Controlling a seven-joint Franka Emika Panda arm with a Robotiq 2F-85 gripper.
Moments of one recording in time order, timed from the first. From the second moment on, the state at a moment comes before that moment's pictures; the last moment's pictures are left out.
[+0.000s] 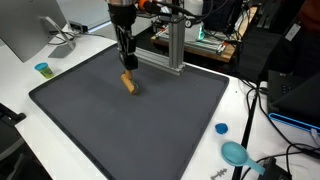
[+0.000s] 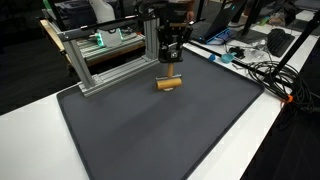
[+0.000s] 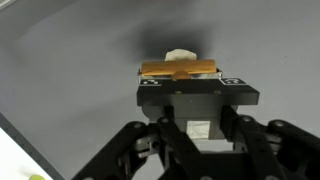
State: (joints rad) arm 0.01 0.18 0.03 -2.10 -0.20 2.37 0.60
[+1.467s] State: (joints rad) arm 0.04 0.19 0.01 -2.10 -0.14 2.31 0.59
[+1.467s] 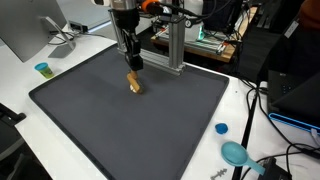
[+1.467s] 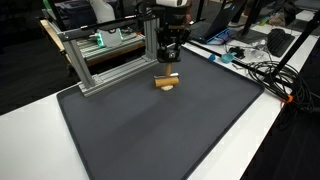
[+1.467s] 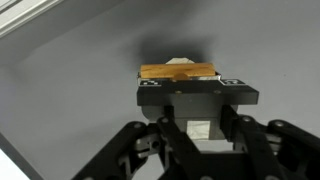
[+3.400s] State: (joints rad) arm 0.00 0.19 -0.02 -2.03 -0.01 2.11 0.22
